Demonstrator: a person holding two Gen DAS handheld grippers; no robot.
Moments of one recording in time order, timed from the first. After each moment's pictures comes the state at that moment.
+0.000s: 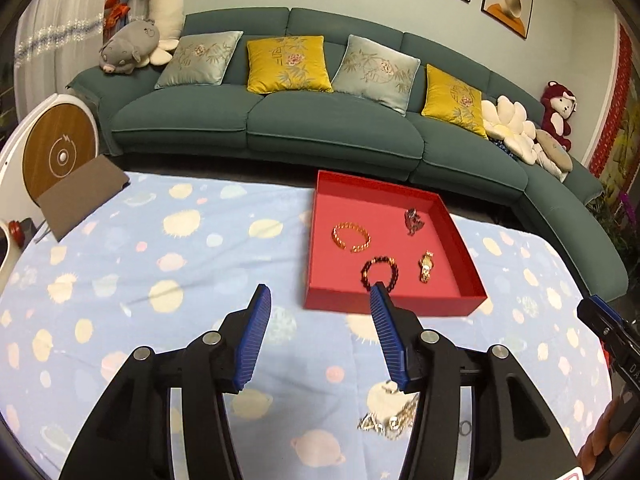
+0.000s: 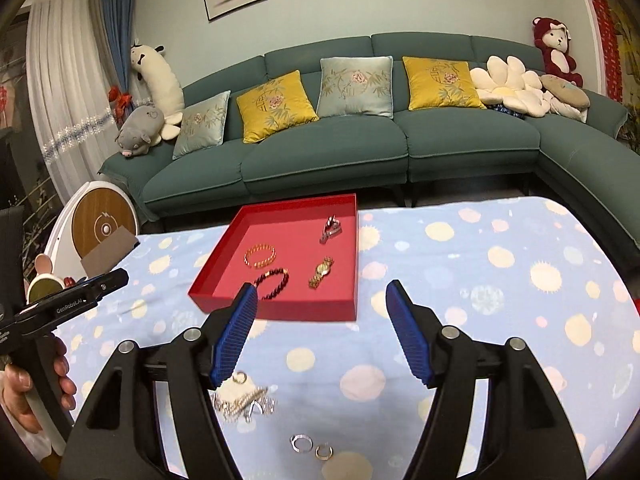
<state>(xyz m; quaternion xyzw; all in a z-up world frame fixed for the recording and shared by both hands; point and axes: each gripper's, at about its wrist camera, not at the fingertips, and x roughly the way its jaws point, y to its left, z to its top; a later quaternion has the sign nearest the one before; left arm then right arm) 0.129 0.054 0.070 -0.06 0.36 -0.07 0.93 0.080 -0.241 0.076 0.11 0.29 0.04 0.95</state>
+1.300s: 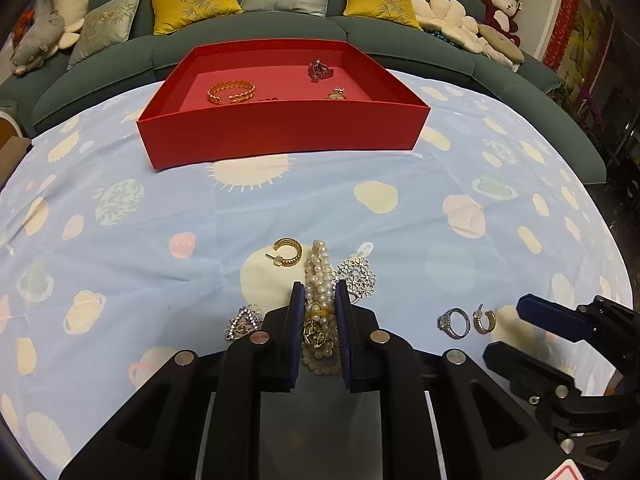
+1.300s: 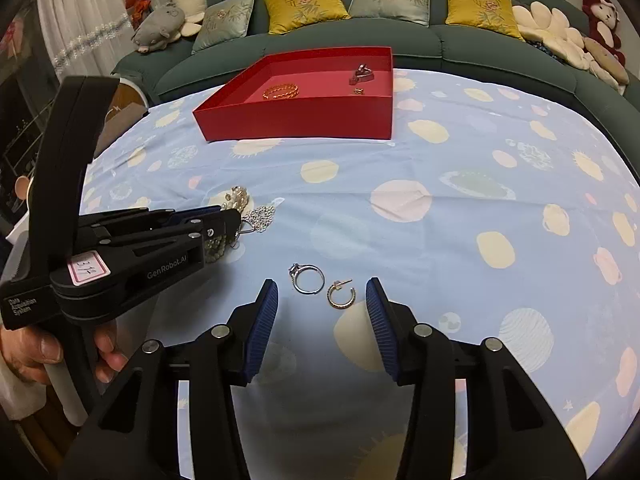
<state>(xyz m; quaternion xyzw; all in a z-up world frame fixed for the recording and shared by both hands) 0.101 -0.048 -0.055 0.03 0.46 -0.19 0.87 0.037 -0.198 -0.047 0.05 0.43 0.10 0.90</state>
